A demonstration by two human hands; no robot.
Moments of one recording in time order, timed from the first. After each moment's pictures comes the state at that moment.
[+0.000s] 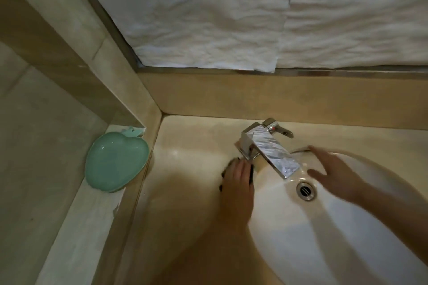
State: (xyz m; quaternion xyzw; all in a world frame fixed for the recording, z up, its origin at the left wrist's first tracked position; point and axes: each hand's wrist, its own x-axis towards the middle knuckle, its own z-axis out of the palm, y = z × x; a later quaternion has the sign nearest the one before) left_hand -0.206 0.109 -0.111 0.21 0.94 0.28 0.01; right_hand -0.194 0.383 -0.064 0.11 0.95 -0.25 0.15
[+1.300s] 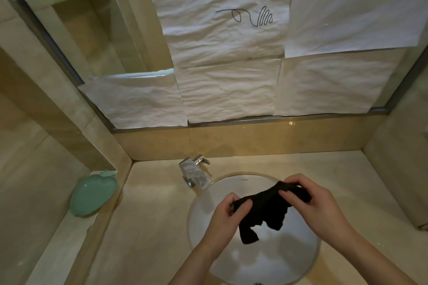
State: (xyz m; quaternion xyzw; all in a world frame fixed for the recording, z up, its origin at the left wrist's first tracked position) left_hand -0.060 0.230 0.118 0.09 0.73 0.61 0.29; right_hand 0.009 0.441 0.164 0.11 0.83 -0.54 -0.08
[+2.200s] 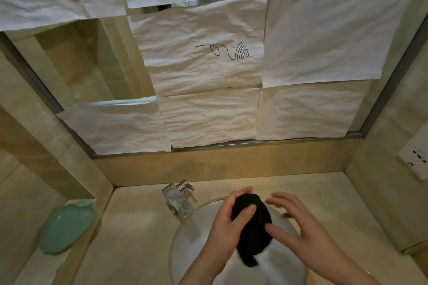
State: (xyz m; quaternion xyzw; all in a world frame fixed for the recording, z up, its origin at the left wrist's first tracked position) left_hand -0.073 0.286 0.177 0.14 0.65 0.70 0.25; right_hand 0.010 0.465 0.177 0.05 0.87 -0.48 -0.04
